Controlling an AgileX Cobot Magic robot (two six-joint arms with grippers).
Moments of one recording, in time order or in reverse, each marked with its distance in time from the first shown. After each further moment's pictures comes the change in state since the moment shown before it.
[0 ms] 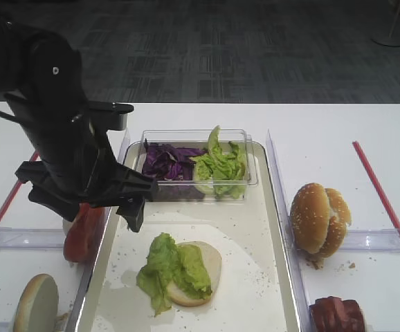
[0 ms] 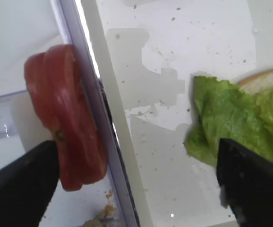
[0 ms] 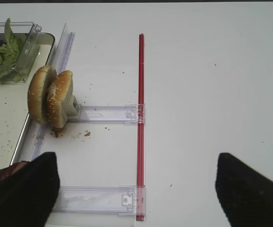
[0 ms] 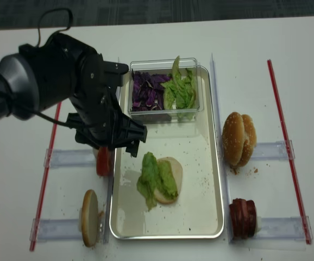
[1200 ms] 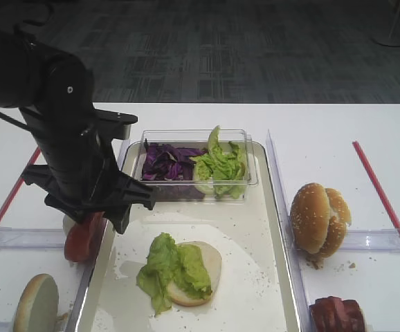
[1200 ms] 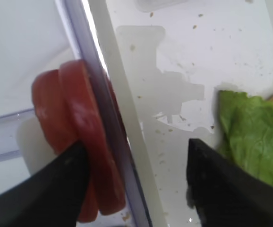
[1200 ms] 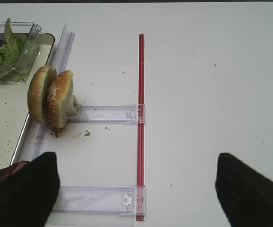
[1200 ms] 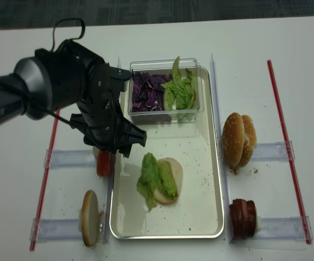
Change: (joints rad) left arm 0.000 0.062 -0.001 0.066 -0.045 -0.010; right arm 0.000 0.000 0.000 0.000 0.000 0.000
